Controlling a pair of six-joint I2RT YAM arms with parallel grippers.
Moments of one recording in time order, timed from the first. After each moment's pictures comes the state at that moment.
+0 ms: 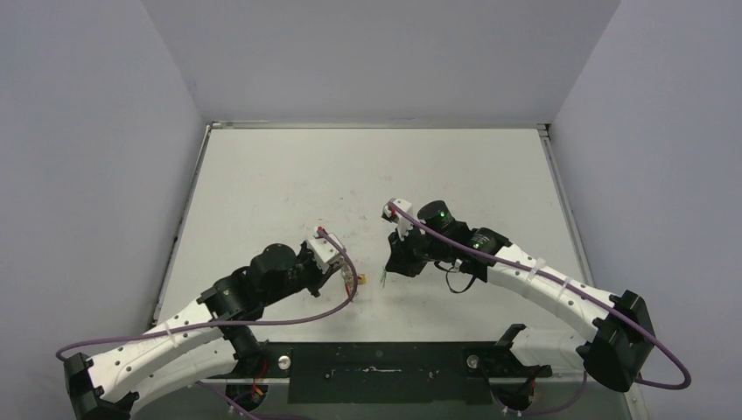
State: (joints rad) left arm -0.95 0.74 0.61 -0.30 -0.04 0.03; right arm 0.80 1.20 0.90 -0.44 -0.37 0.09
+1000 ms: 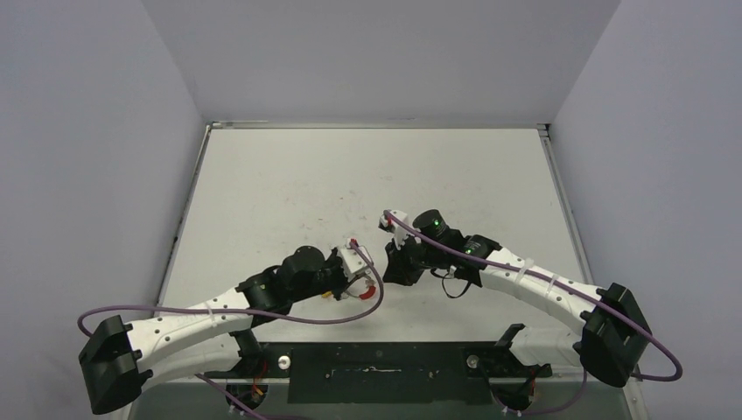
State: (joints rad) left arm -1.00 0.93 0.53 -0.04 0.04 0.12; right arm 0.81 1.23 0.81 -0.35 -0.42 0.12
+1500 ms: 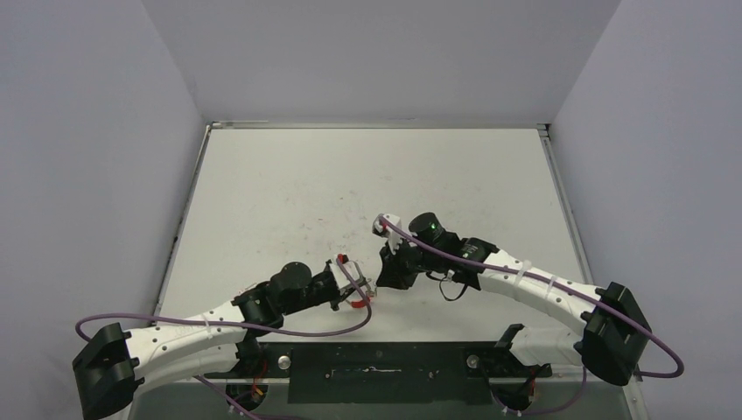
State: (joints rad) left arm -1.03 0.84 0.33 0.24 0.09 0.11; right arm 0.85 1.23 0.81 -0.31 -0.46 0.10
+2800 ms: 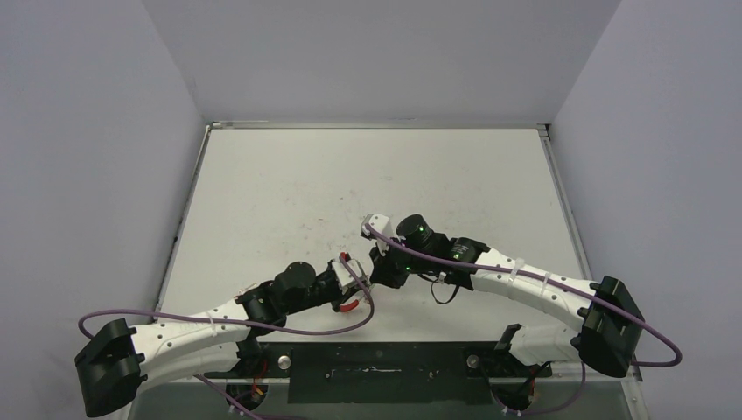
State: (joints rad) left arm -1.03 0.88 0.33 0.24 0.09 0.06; right arm 0.94 1.27 0.88 -0.32 -0.32 0.06
